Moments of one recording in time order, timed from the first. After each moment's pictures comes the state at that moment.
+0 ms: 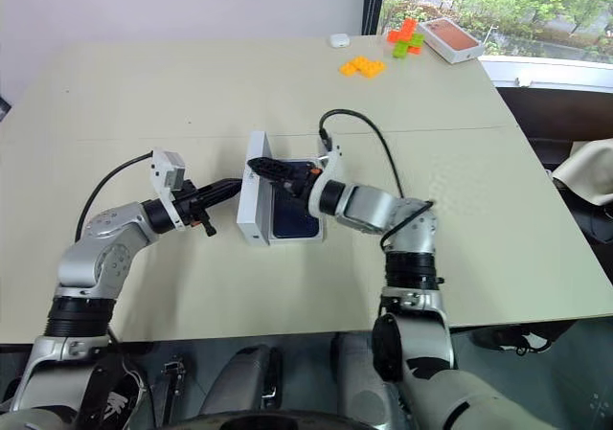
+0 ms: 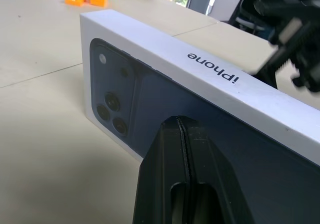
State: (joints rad) left arm -0.37 0.47 0.09 0.04 -0.49 0.40 -0.89; right arm -0.71 -0.10 -0.28 0.16 1.36 1.24 -0.13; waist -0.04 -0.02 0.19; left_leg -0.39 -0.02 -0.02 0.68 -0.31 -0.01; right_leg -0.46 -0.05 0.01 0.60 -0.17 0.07
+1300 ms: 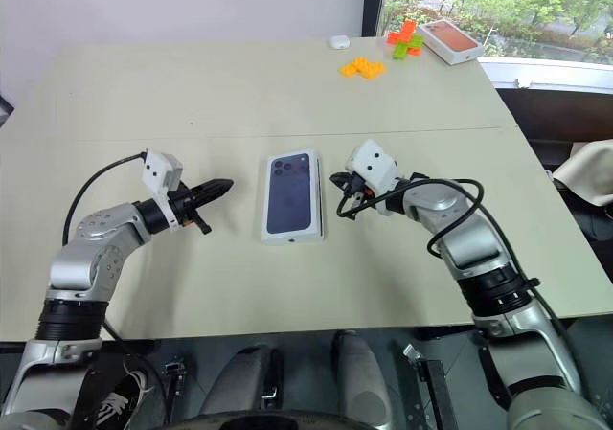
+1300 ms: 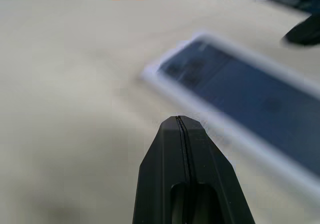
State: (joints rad) left arm -0.35 0.53 0.07 0.05 -0.36 0.43 -0.77; right arm -0.54 -0.59 0.25 -0.04 0.18 0.40 0.69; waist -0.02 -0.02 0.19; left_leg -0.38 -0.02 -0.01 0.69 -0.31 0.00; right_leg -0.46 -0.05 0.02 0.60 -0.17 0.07
